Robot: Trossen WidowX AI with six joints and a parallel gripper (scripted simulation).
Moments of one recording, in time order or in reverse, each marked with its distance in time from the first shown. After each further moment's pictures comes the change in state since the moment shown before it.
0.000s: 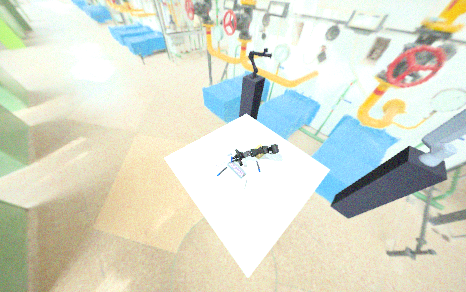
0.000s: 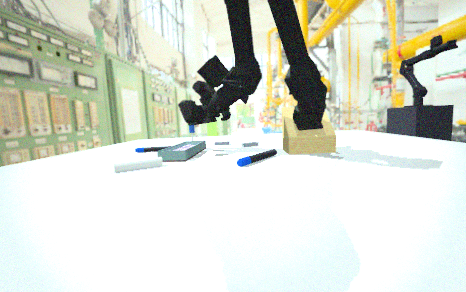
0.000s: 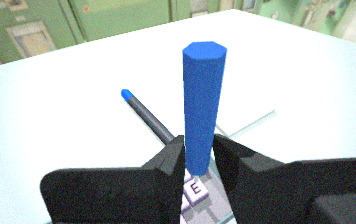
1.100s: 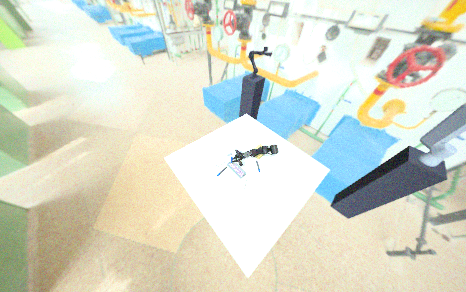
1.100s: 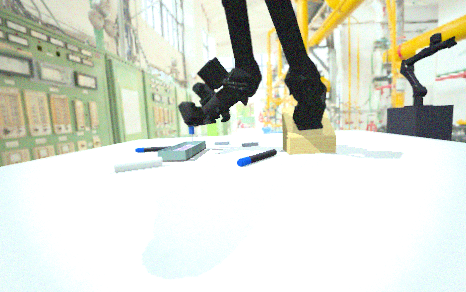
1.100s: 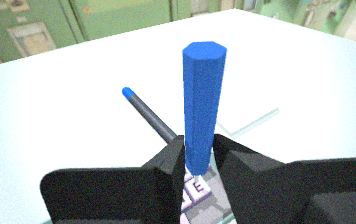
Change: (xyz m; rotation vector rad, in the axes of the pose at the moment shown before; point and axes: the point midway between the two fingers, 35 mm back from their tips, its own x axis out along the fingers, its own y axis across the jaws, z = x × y) arm 0.002 0.002 -0.004 -0.001 -0.004 0.003
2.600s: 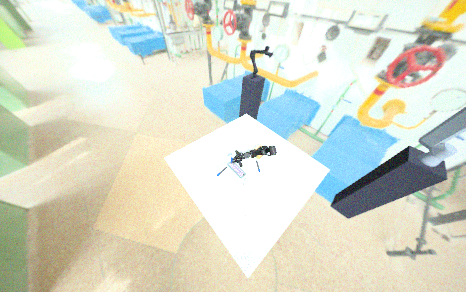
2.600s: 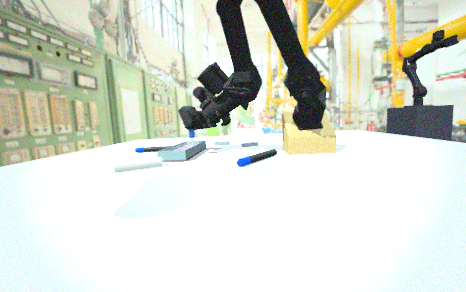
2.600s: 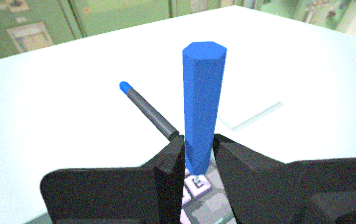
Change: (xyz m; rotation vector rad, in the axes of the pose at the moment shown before) arm 0.005 -0.001 -0.011 0.002 0.000 -0.002
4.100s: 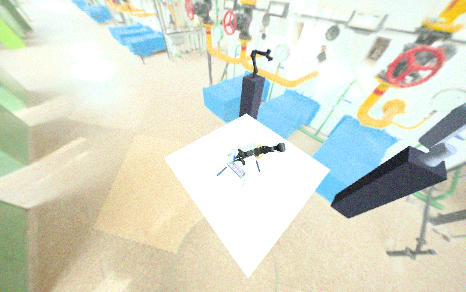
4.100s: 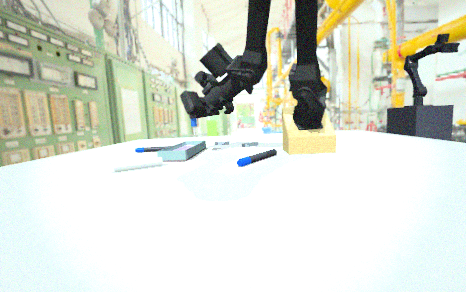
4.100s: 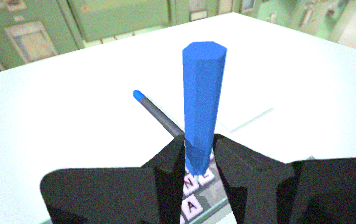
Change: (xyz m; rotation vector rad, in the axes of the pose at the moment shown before) arm -0.037 0.011 0.024 0.001 0.007 -0.006
